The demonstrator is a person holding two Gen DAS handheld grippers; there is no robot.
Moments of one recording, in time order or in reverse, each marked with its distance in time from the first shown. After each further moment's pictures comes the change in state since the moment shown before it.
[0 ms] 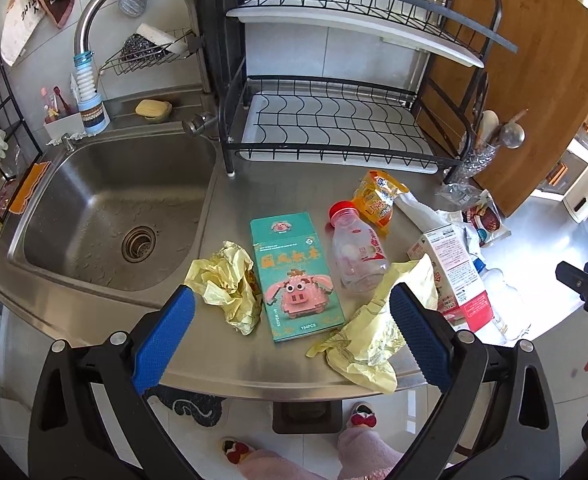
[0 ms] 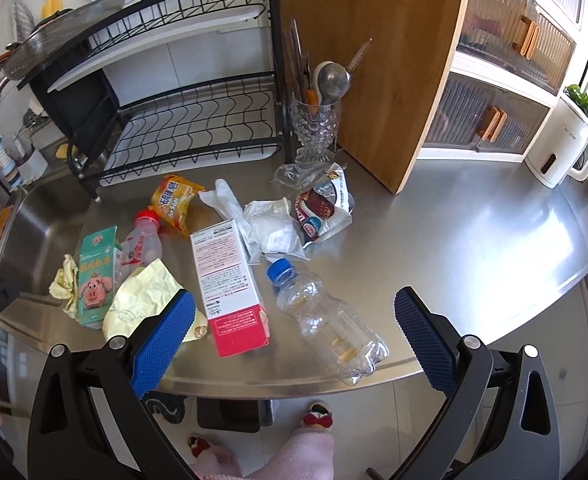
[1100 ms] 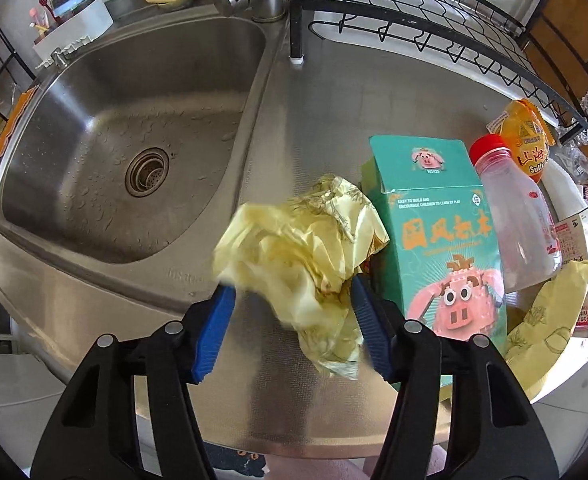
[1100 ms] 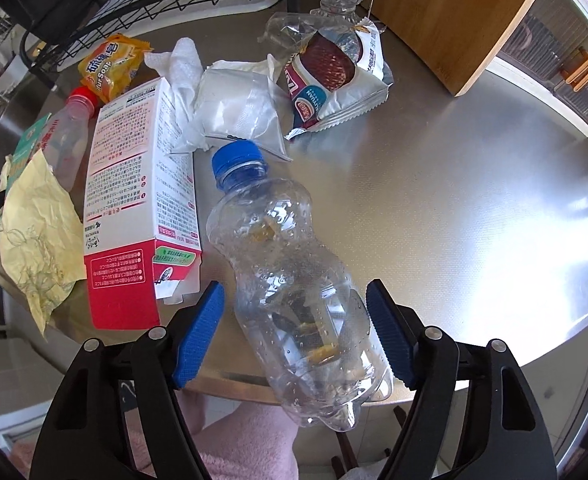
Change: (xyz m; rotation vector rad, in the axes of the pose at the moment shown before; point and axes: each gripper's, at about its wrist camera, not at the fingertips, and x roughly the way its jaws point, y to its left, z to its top) left arm 0.162 0.075 -0.009 -0.076 0.305 0.081; right arm 0.146 -0.015 -0.030 -0.161 0.359 0.043
